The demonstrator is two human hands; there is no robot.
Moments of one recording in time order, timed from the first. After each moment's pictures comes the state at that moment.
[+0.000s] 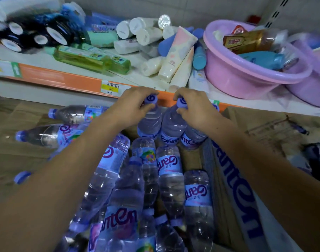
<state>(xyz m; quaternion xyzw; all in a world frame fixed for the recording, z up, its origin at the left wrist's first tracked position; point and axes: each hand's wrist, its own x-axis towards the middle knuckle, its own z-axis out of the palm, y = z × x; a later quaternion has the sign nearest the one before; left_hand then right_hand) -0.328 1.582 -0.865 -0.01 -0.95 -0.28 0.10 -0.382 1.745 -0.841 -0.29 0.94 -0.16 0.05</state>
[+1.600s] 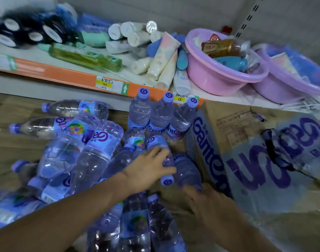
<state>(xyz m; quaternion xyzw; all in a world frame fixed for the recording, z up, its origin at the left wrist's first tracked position) -0.213 1.665 -0.941 -0.30 -0.94 -0.11 0.13 -0.179 1.864 -0.855 -0.22 0.96 0.12 0.13</state>
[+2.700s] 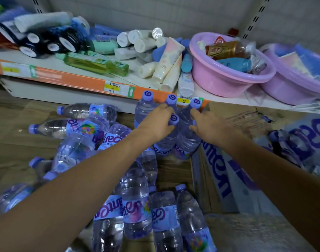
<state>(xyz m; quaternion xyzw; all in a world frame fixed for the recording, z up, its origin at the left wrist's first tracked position) -0.291 1.662 -0.862 -0.03 -0.96 -0.28 0.03 -0.332 1.820 -0.829 -0.27 0.95 0.04 0.12</state>
